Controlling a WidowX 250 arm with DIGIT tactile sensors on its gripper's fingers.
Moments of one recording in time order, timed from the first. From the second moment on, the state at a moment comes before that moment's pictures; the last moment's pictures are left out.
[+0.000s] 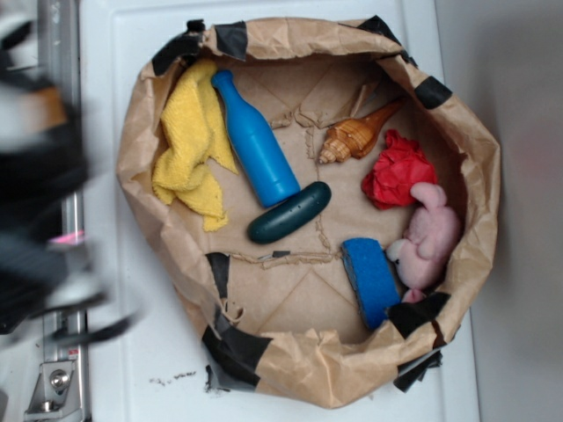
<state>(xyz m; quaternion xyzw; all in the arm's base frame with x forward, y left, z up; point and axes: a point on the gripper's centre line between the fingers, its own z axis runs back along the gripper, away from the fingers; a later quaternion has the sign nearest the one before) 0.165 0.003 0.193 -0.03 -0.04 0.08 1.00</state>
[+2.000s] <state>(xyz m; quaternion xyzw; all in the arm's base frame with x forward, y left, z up) 0.269 -0.018 0.021 -0.06 -0.04 0.25 0.97</state>
